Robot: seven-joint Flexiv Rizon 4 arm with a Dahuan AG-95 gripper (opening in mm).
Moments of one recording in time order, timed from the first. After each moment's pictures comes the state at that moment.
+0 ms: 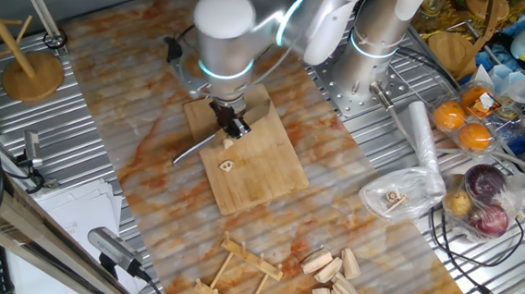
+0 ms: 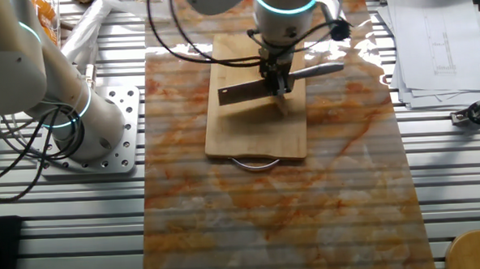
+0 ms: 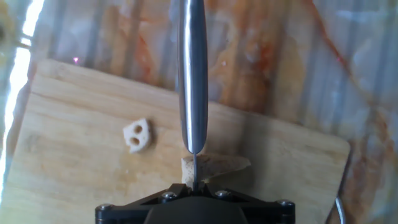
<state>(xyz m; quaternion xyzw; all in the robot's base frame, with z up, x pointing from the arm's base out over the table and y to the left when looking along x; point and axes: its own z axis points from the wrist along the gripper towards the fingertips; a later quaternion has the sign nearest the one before) 0.435 0.061 0.053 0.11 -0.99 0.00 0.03</state>
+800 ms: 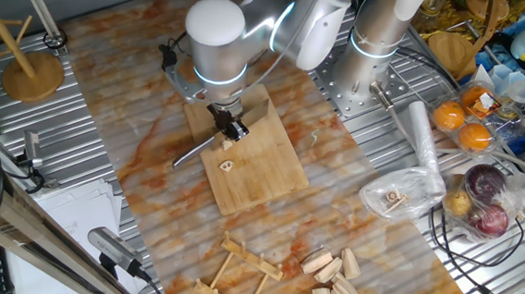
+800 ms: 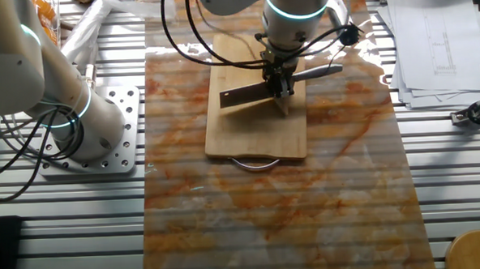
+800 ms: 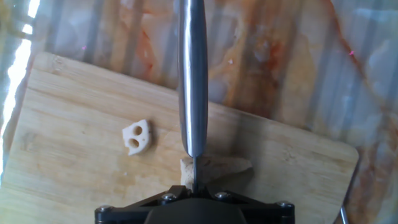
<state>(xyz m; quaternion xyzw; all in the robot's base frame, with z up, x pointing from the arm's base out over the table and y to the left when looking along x) 0.437 0.058 0.043 0.12 -0.99 0.01 0.03</state>
